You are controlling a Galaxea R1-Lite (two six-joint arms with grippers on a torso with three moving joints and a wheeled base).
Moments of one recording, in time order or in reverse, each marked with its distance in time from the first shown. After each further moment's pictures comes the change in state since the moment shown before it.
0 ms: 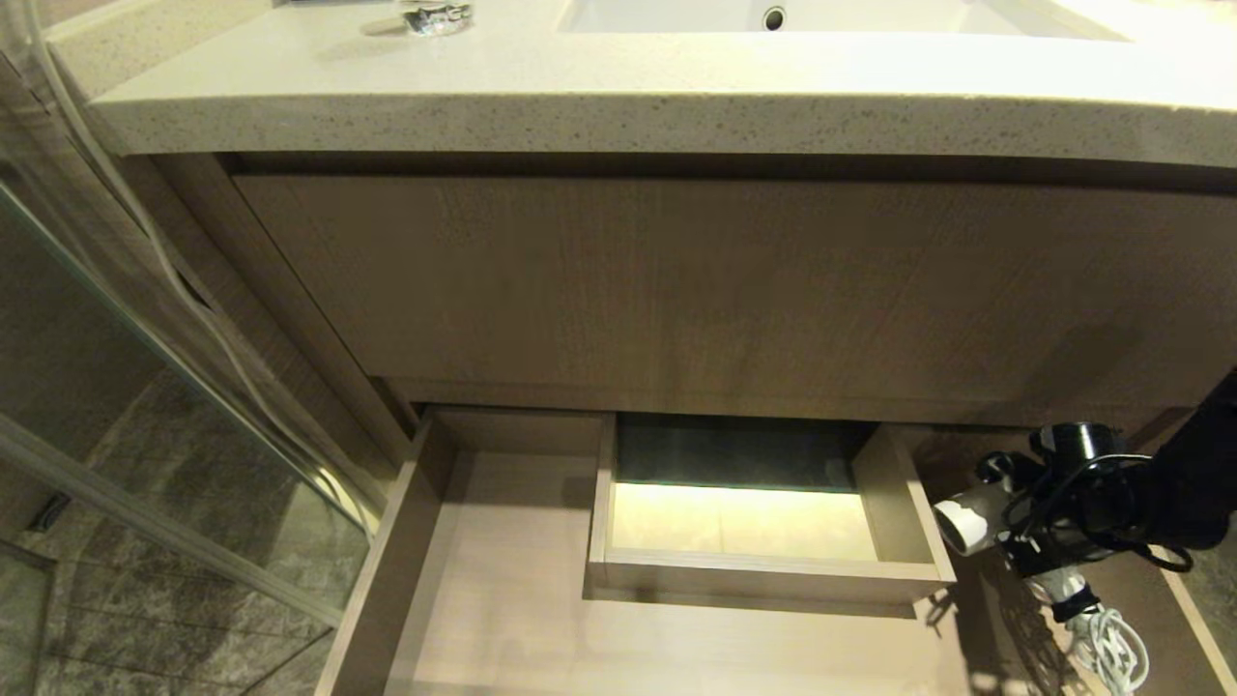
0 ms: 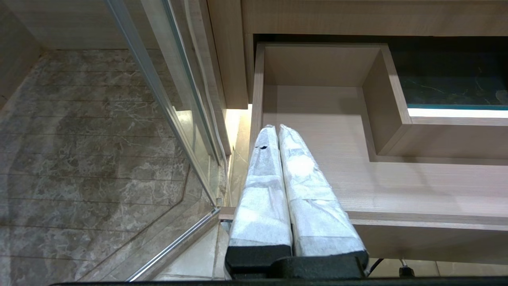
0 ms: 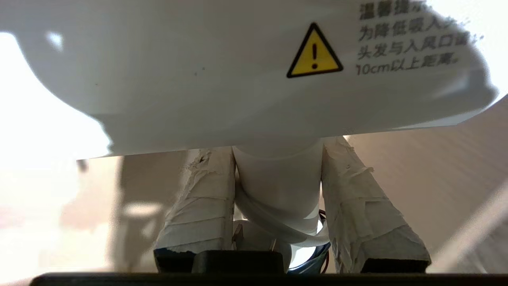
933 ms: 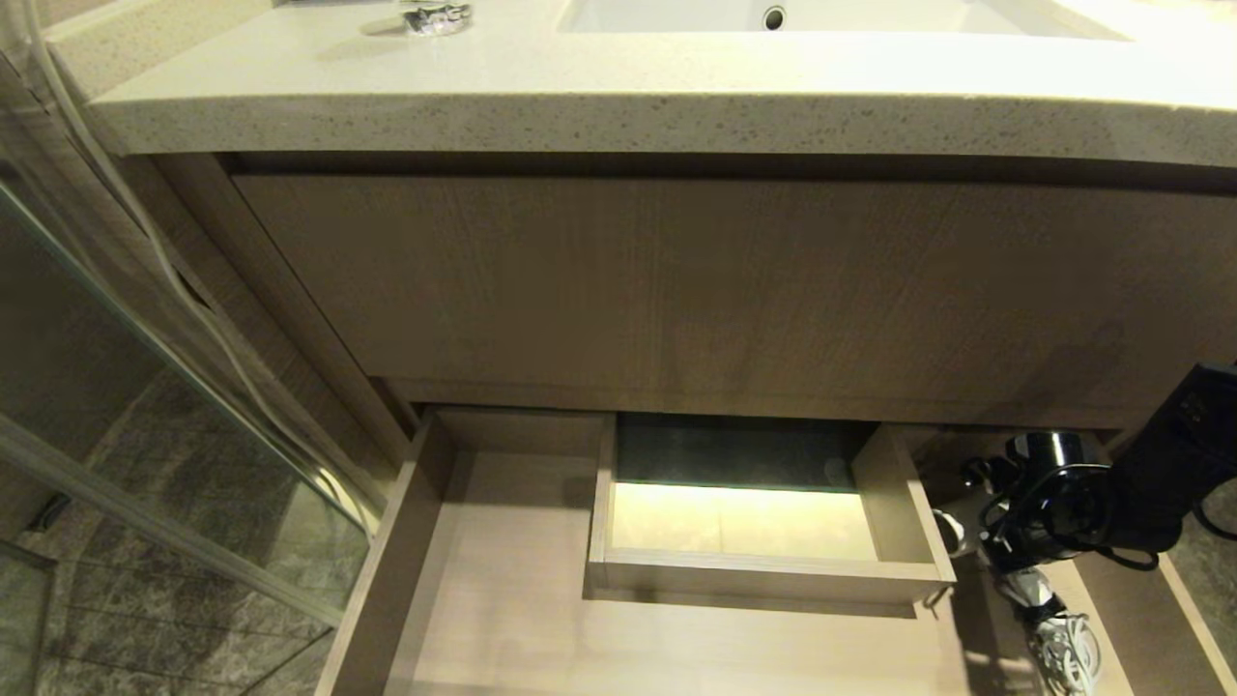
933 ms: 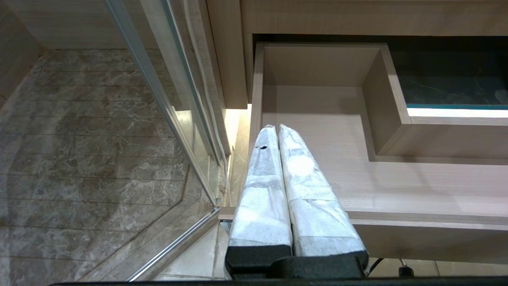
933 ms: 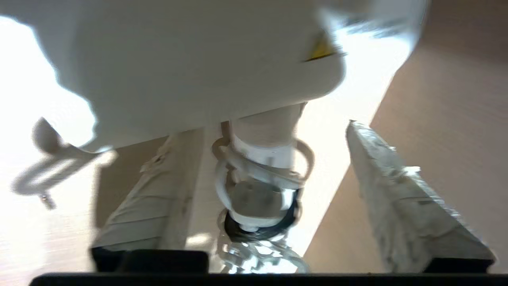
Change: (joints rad) left arm 0.000 0.000 0.000 0.000 0.000 0.000; right arm 0.001 0.128 -0.112 -0.041 -0.042 -0.004
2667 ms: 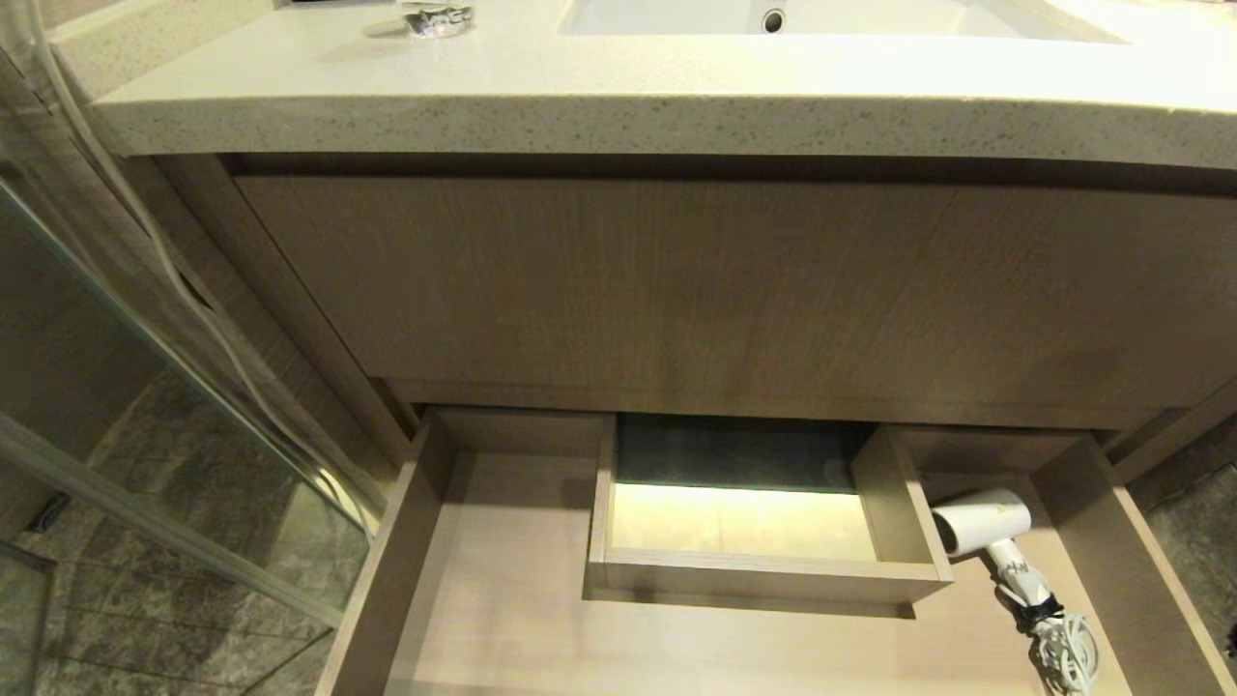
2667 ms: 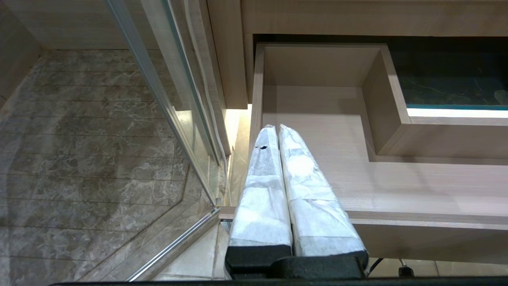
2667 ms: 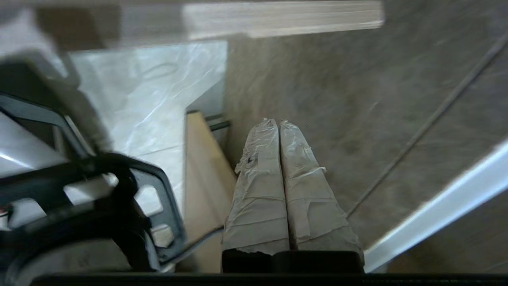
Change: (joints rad) left arm 0.000 0.000 0.000 0.000 0.000 0.000; right arm -0.117 -1.166 0.731 0.691 -0.190 0.004
